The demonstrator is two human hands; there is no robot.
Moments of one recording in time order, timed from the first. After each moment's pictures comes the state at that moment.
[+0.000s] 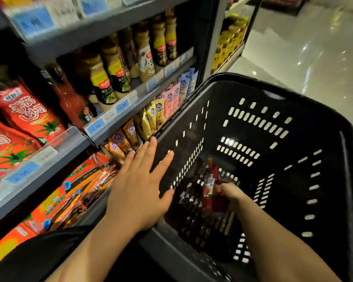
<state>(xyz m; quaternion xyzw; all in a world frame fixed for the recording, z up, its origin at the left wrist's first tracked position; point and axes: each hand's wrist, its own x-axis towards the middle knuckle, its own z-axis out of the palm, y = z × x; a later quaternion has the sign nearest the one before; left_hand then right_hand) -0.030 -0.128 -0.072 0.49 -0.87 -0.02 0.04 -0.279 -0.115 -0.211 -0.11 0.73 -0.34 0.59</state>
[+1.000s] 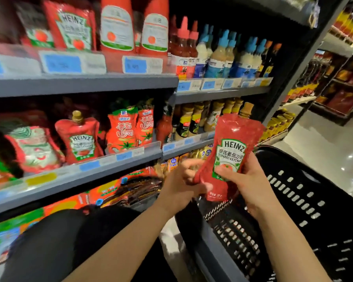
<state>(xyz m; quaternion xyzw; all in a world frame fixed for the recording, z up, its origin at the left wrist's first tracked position) 0.024 -0.091 -0.043 0.42 -0.56 -0.47 0.53 -0.129 -0.091 0.024 -0.53 0.48 -0.50 0.49</state>
